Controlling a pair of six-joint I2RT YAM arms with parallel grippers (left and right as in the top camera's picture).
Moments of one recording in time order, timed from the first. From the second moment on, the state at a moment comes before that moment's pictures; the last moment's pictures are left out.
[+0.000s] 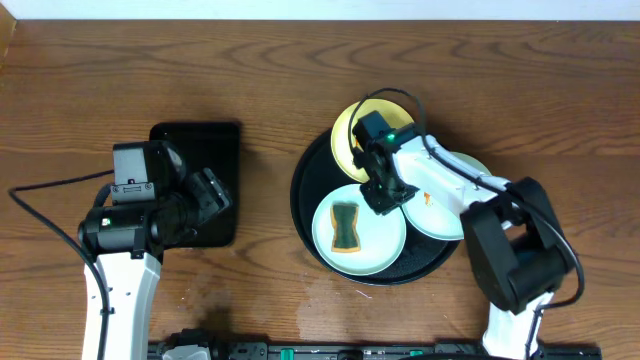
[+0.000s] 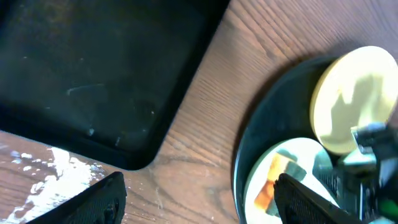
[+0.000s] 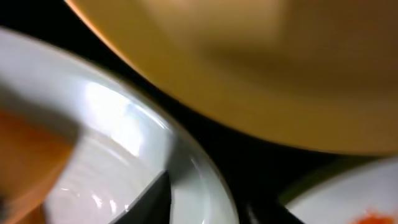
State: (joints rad) left arm 0.08 1.09 0.99 -1.01 0.22 -0.52; right arm 0.54 2.00 1.33 -0.92 -0.01 0.00
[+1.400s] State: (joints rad) left arm -0.44 1.59 0.96 -0.70 0.35 -0.25; right arm 0.52 2.01 1.35 -0.86 -0.16 0.10
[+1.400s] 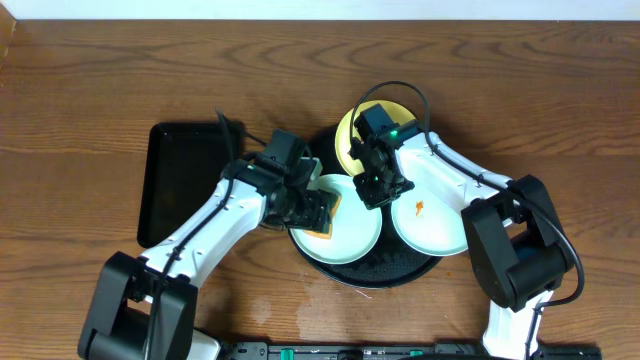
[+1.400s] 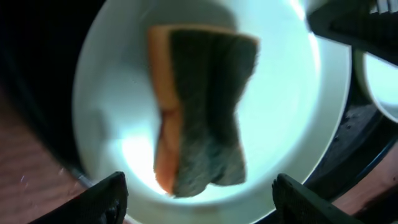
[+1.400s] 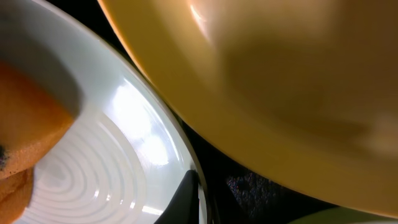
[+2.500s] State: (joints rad) left arm -0.57 1.67 0.96 -0.62 0.16 -0.25; right arm 0.52 2.02 1.35 -0.86 -0.17 0.11
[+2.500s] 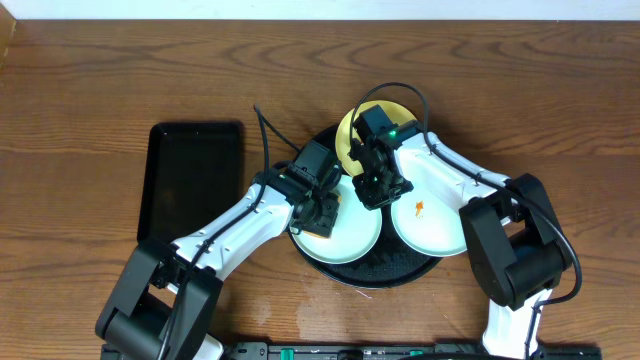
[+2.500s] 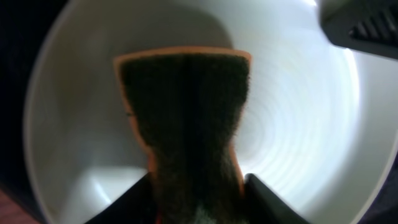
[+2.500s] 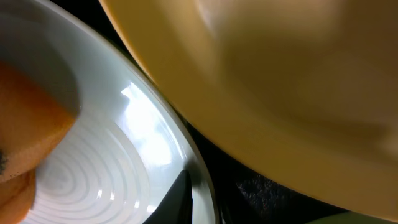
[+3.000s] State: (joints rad) left arm -0.57 1.64 0.96 -0.61 0.22 -0.27; right arm 0.52 2.02 1.35 -0.87 -0.17 0.11
